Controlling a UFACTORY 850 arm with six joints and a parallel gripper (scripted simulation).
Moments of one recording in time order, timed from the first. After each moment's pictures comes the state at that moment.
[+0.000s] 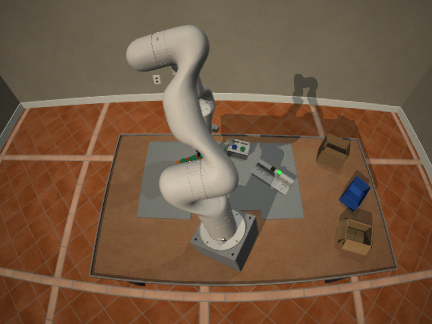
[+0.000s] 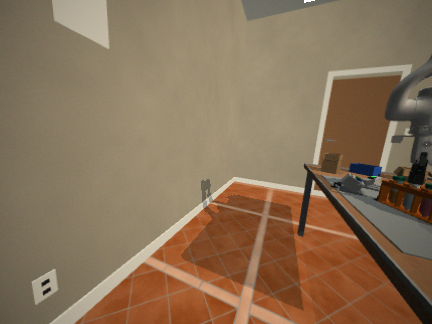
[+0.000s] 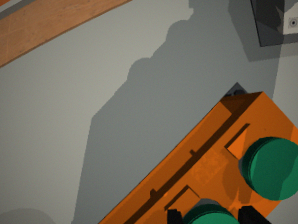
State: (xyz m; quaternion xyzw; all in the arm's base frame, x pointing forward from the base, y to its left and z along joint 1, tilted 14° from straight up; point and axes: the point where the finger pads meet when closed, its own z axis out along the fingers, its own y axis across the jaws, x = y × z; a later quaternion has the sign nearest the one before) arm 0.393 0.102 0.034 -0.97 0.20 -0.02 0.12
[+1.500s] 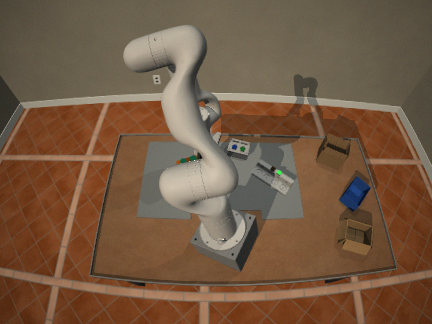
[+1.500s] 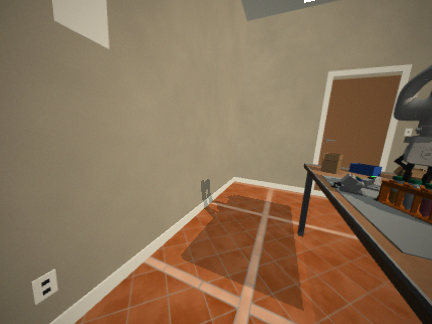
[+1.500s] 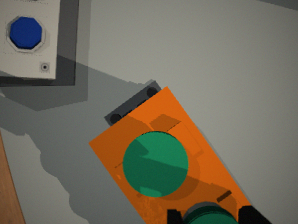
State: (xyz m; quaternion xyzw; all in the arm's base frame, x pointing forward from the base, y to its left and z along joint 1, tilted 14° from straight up) arm 0.392 0.102 0.032 -0.61 0.78 0.03 0.12
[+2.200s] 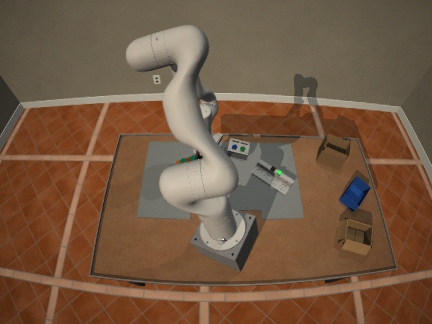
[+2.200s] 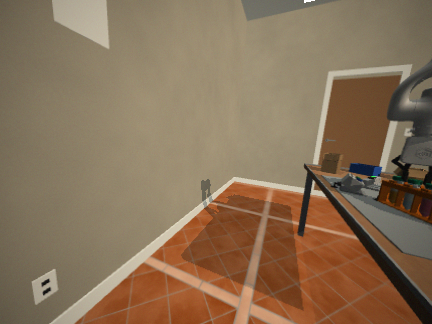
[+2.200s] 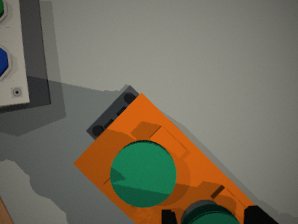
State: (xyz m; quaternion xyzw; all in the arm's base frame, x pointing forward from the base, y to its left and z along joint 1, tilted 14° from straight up) arm 0.393 0.102 0.033 -0.55 0.83 0.06 0.11
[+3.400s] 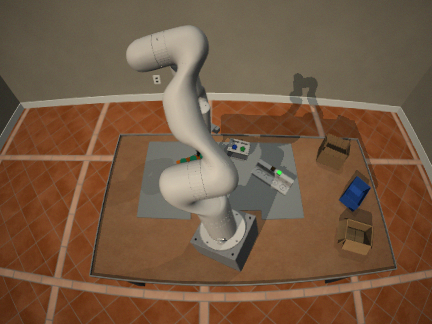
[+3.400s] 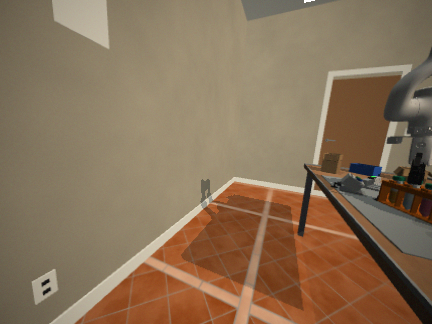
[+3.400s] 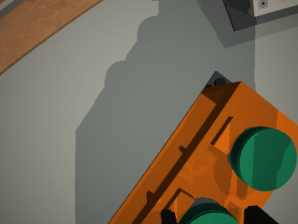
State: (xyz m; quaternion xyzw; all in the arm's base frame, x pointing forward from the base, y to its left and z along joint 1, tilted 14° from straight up) arm 0.393 0.102 0.033 -0.95 0.28 0.01 0.10
